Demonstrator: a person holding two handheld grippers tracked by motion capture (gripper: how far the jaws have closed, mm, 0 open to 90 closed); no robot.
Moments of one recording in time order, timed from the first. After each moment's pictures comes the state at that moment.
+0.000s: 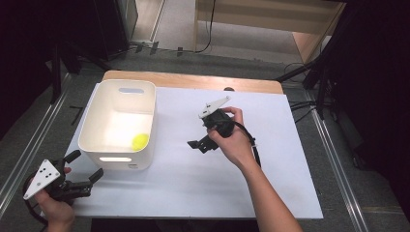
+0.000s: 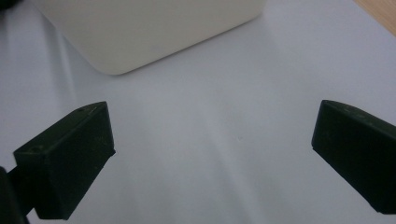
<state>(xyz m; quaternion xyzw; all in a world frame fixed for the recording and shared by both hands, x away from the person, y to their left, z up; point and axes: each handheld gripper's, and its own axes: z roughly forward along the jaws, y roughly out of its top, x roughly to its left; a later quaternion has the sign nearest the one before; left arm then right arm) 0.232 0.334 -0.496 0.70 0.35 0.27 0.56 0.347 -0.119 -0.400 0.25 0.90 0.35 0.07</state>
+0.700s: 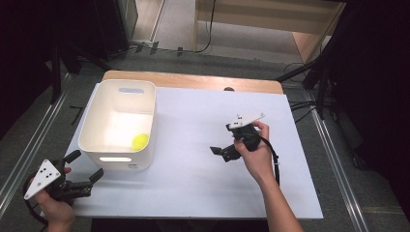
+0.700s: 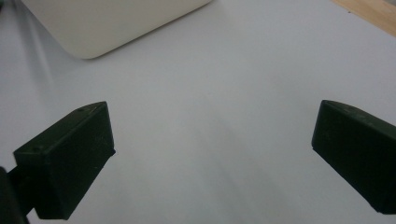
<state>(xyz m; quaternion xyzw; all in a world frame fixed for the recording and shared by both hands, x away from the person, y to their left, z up) 0.231 0.334 -0.496 0.70 0.35 0.27 0.56 0.315 -0.187 -0.428 0.32 0.85 0.40 0.11</state>
